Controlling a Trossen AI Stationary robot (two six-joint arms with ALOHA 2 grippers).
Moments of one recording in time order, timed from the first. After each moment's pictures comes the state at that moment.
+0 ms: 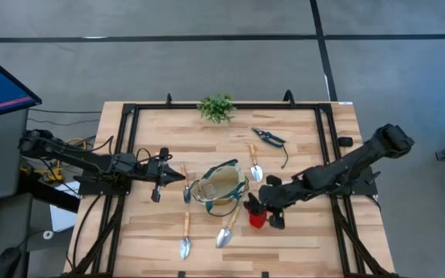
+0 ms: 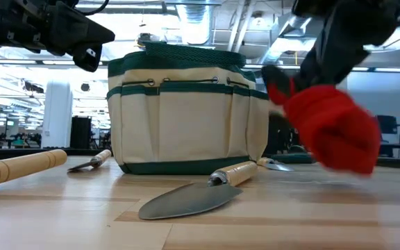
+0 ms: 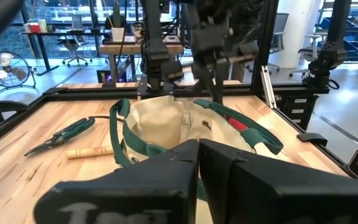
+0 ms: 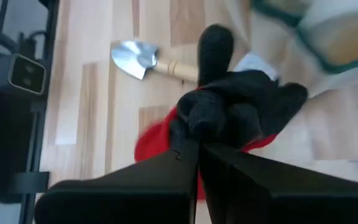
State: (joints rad) left arm -0.21 0.75 0.17 0.53 -0.14 -0.01; right arm 0.43 1.38 0.87 -0.39 0.09 0.52
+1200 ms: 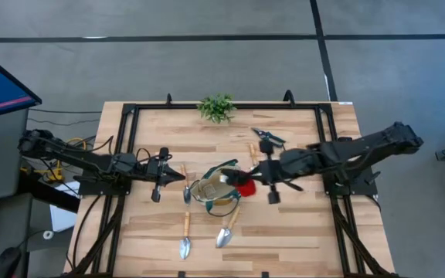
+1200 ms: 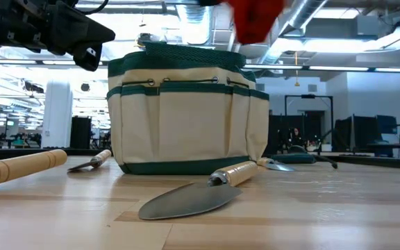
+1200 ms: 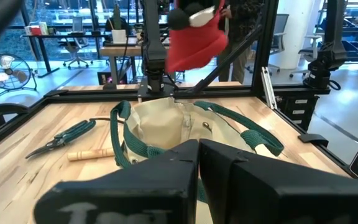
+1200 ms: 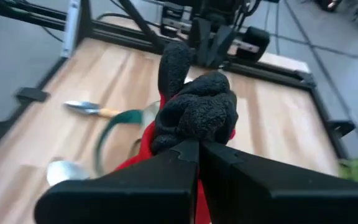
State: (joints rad) left arm -0.21 0.75 0.17 0.53 -0.14 0.00; right arm 0.27 1.31 1.18 -0.37 0.24 -0.12
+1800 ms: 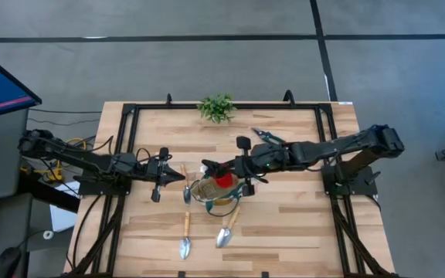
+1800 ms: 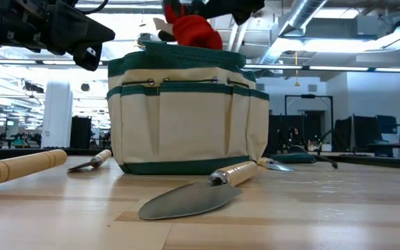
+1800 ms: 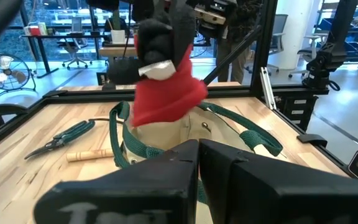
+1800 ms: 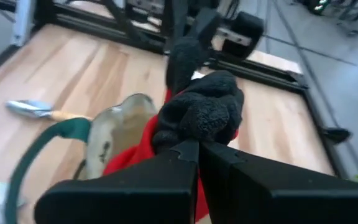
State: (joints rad) left arm -0.21 0.75 0.17 0.53 -0.13 0.00; right arm 0.15 1.51 1.18 -0.17 0.15 -0.20
